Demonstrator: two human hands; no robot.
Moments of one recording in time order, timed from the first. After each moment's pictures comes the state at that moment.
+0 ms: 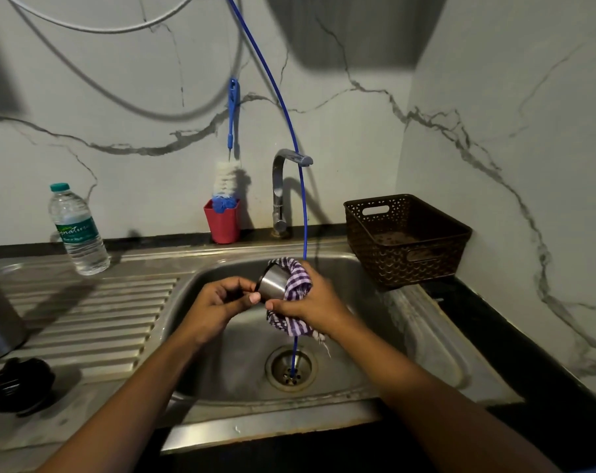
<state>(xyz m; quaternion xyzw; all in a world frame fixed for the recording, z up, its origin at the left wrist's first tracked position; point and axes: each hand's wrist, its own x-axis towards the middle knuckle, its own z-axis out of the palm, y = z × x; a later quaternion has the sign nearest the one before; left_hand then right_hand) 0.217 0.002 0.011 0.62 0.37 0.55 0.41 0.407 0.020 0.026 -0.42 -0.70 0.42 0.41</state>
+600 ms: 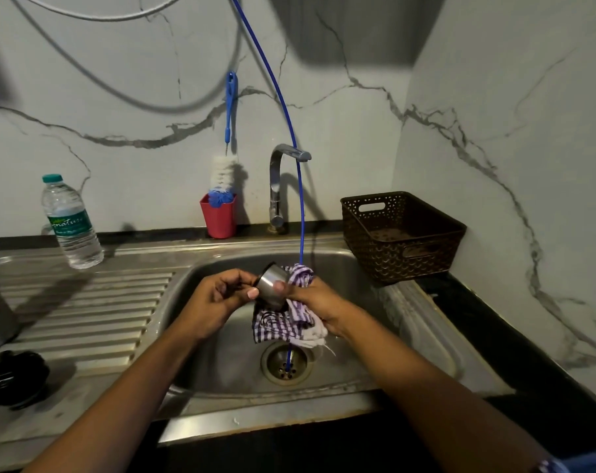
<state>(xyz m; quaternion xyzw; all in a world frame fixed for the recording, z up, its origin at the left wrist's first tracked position) 0.217 0.001 0.013 0.67 0.38 0.52 0.36 0.405 0.023 0.023 -0.35 -0.58 0.64 0.37</state>
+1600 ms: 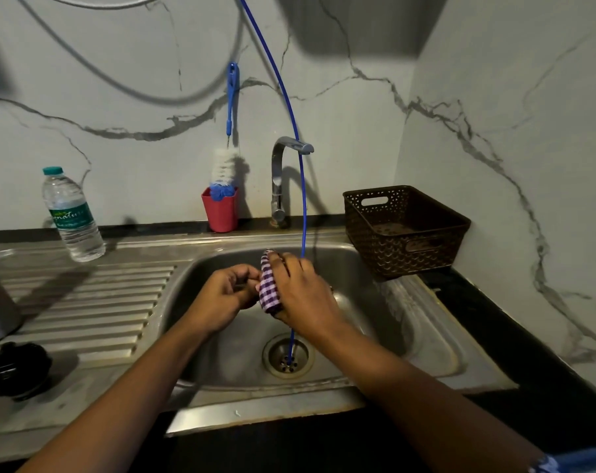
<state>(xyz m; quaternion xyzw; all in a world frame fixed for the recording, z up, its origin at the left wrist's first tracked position) 0.221 0.007 0.006 0.66 0.41 0.48 0.41 0.388 0.011 0.015 -0.44 -0.85 -0.10 0.28</state>
